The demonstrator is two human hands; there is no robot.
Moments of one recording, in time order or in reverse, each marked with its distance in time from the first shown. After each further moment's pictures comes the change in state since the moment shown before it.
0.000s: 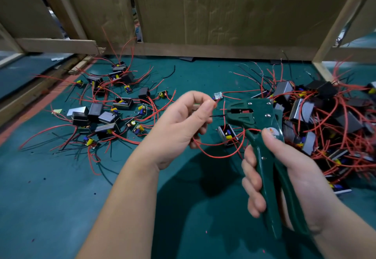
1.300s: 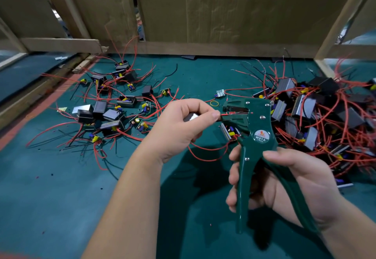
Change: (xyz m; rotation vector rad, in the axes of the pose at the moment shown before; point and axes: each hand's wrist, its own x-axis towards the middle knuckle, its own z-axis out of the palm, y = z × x) left_hand -0.001 -0.002 -0.007 0.134 0.015 0.039; right_hand -0.003 -0.008 0.008 -0.029 -0.300 0.218
